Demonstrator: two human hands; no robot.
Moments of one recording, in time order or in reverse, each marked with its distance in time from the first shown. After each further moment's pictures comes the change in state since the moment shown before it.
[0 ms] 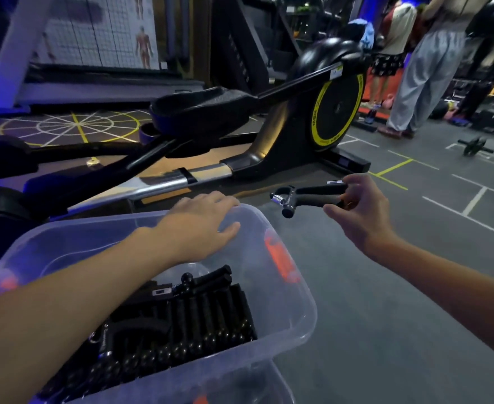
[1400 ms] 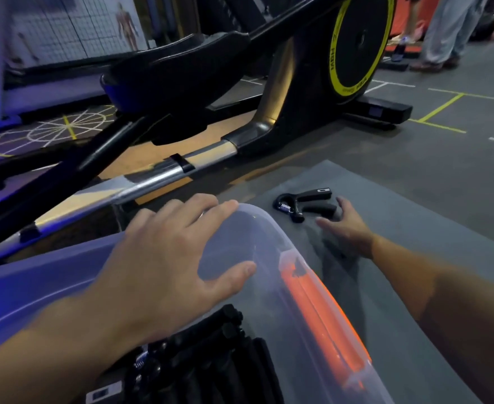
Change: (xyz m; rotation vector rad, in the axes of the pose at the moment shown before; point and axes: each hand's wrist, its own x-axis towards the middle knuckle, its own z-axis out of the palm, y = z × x) left_hand 0.048 -0.023 0.068 0.071 0.150 0.041; right_hand 0.056 0.245 0.192 -0.008 -0.431 0.522
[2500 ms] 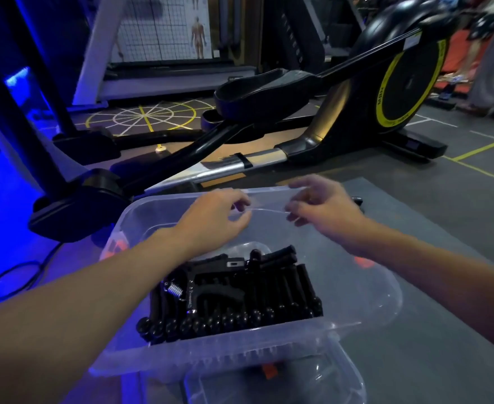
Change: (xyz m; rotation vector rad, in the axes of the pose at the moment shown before) left_hand -0.103 -0.053 -0.062 -0.376 0.113 -0.129; right_hand -0.312 -0.244 -0.003 0.248 -0.343 -0.413
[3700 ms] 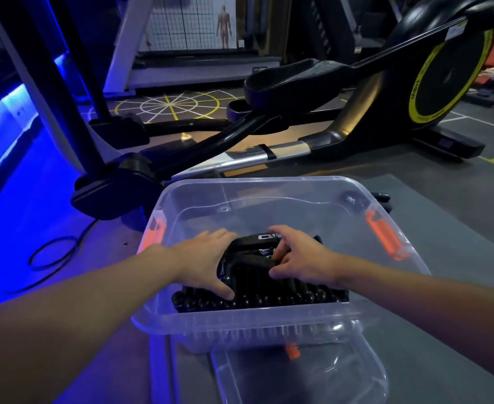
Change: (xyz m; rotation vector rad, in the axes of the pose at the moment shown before) left_hand -0.083 -0.056 0.000 0.260 -0.561 -0.121; right_hand -0.021 0.046 0.085 -0.271 -0.433 0.106
